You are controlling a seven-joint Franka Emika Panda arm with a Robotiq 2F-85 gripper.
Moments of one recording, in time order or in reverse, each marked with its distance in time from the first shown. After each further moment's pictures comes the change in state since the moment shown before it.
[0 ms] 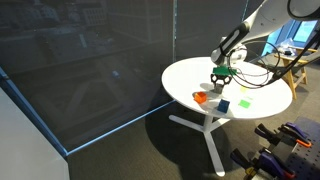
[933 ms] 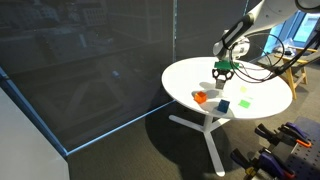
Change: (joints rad) arm 0.004 -0.067 -0.020 -0.013 -0.002 -0.062 0.000
